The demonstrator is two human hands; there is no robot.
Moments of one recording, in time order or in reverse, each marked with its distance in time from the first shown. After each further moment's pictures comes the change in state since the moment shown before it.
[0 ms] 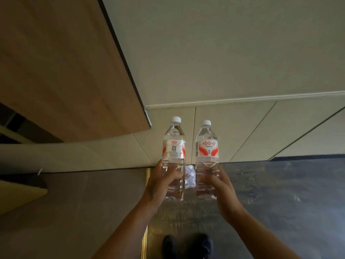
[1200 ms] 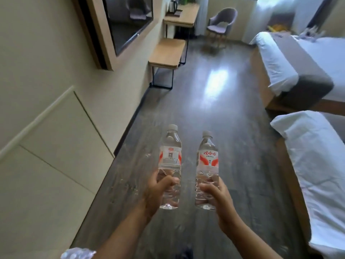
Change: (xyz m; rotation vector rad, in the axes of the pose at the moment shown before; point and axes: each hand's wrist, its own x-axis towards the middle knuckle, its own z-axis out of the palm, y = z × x) left_hand -0.193 -0.068 0.418 0.435 -1.226 -0.029; right_hand -0.400 0.074 -0.232 0.469 1.356 -0.258
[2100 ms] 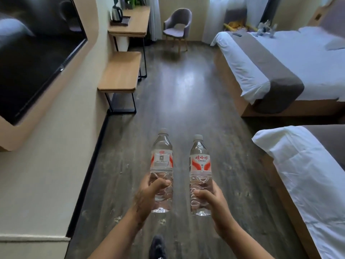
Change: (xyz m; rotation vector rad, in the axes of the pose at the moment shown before) left_hand 0.504 0.184 0.164 0.148 -0.134 -0.037; right_hand 0.470 -0.170 -0.091 0.068 0.142 -0.026
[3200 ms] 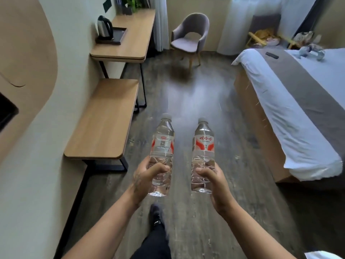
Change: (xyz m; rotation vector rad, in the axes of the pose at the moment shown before) left_hand 0.917 0.433 0.057 0.027 0.000 0.050; right_hand 0.971 -0.355 0.061 0.042 -0.014 -0.027
